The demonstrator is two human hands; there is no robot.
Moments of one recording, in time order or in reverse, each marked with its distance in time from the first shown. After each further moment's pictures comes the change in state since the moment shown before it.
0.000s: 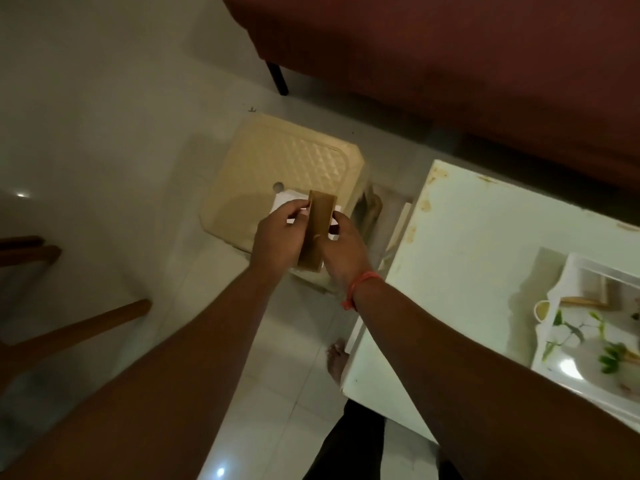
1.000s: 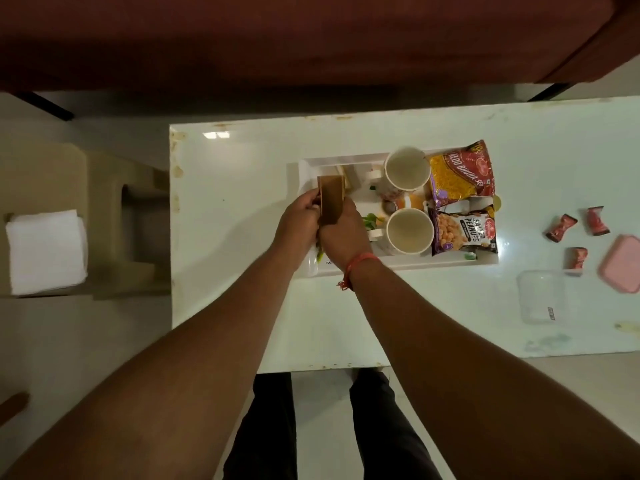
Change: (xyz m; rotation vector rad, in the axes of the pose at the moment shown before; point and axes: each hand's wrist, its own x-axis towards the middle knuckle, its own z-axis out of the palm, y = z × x) left_hand -0.207 0.096 0.384 -0.082 -0.597 -0.121; right_hand -0.130 0.182 -0.347 0.119 0.495 0.158
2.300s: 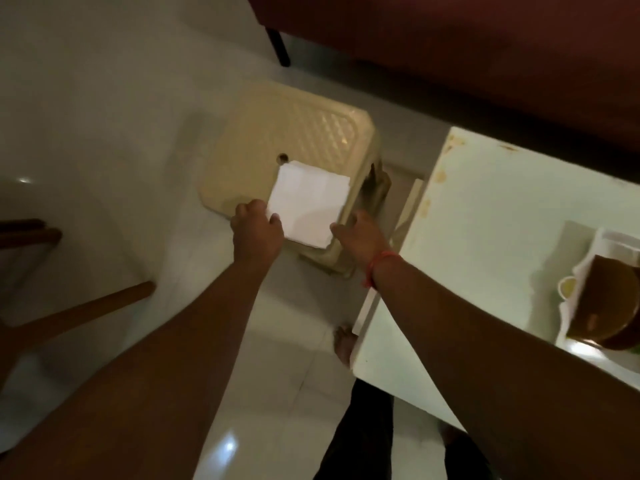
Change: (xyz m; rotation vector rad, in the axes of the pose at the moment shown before) left_hand -0.021 -0.131 -0.477 0.615 0.812 -0.055; right_hand -0.044 -0.092 0.388 -0.412 -0.481 -0.104
